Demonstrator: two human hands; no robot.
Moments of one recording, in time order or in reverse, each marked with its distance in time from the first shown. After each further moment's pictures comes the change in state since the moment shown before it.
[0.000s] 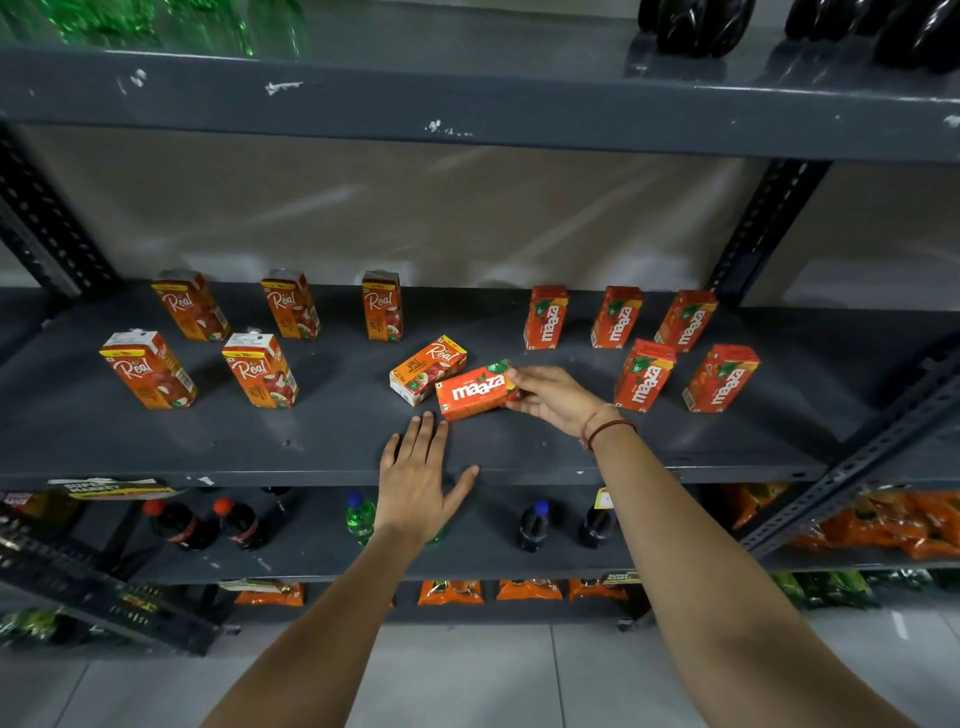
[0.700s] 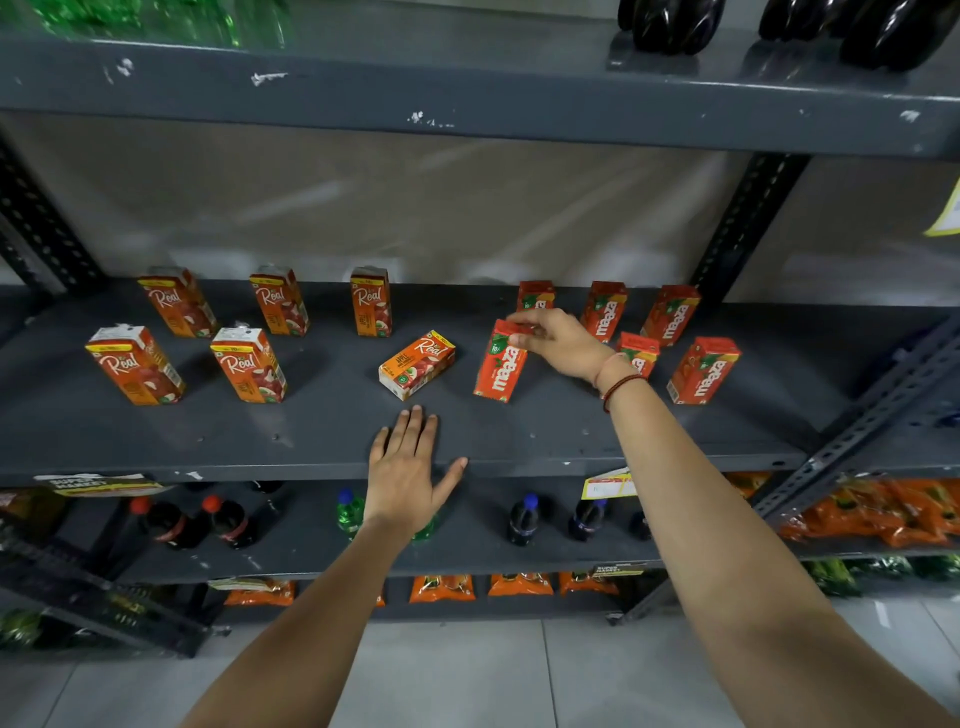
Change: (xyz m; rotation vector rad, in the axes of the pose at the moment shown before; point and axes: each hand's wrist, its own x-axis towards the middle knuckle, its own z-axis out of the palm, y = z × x) left_hand -0.002 0.001 -0.002 -0.017 0.006 0.003; right_hand -0.026 -0.067 -0.011 -0.810 0.084 -0.348
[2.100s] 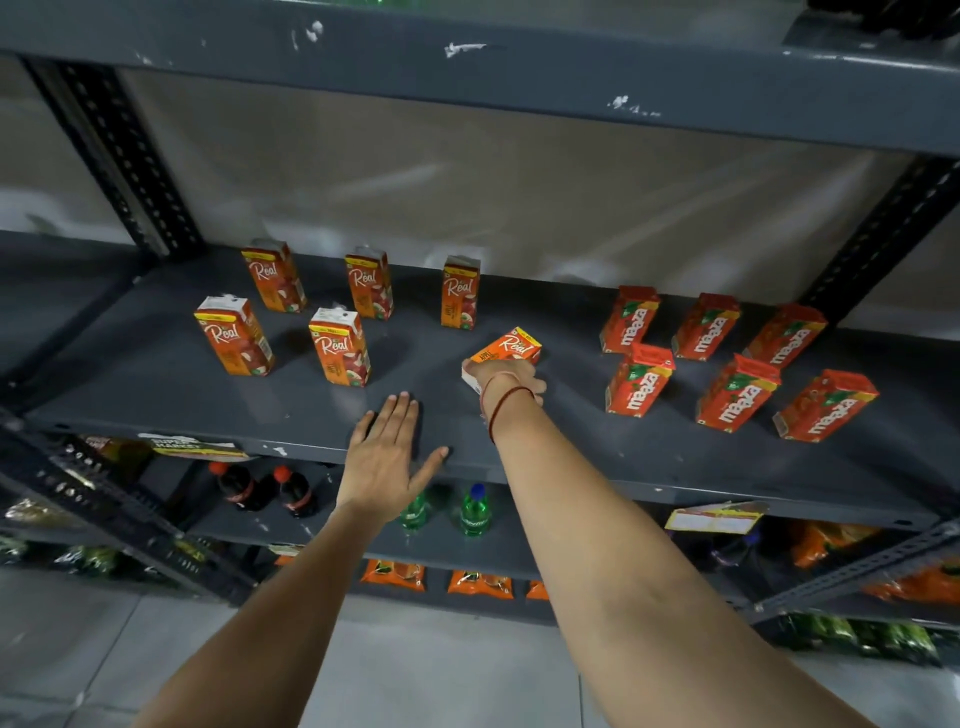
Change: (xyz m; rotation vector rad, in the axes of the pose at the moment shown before) left_hand -0.010 -0.109 -0.024 0.055 0.002 -0.084; right_hand 0.068 -0.084 0.170 0.359 0.304 0.916
